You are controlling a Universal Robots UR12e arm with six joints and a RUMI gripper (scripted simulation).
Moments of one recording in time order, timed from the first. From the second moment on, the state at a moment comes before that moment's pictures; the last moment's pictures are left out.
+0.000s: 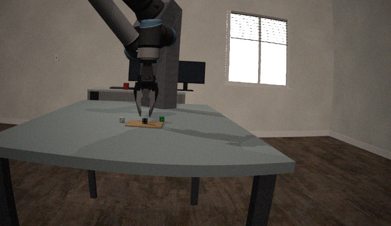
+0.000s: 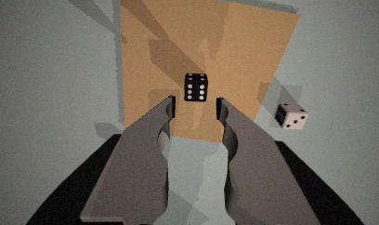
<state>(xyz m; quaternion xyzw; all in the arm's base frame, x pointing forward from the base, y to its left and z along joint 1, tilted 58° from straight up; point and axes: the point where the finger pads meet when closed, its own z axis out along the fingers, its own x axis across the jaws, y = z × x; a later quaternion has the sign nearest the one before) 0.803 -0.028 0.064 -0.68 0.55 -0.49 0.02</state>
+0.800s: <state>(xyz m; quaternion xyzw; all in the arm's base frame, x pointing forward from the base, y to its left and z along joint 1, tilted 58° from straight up) 0.797 -0.024 0.069 -0.68 0.55 -0.49 0.02</state>
